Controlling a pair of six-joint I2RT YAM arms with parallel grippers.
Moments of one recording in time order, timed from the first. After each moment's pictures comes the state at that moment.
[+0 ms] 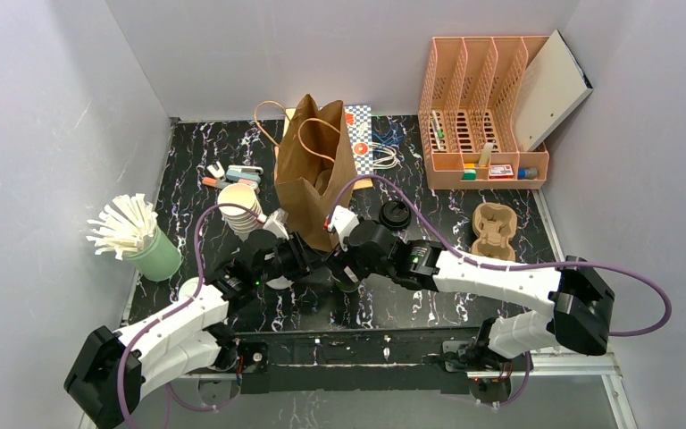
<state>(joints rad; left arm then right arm) -0.67 0.92 0.37 0.05 0.21 -1.00 1.16 1.36 0.93 -0.27 0.16 0.11</state>
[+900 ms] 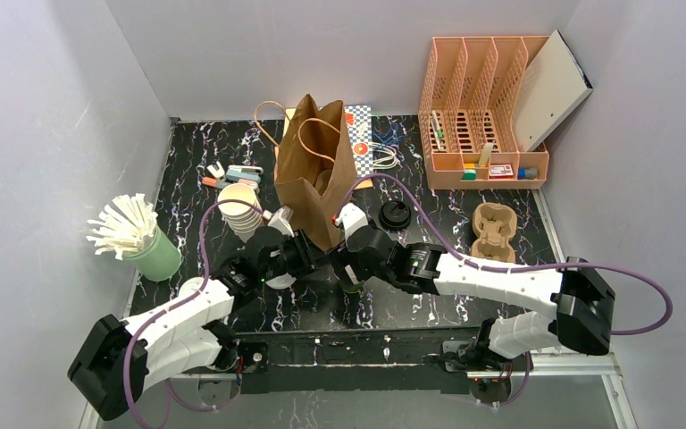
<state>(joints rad) -0.69 0.98 0.40 0.08 0.20 -1.00 1.19 1.35 0.93 -0.32 0.30 0.30</state>
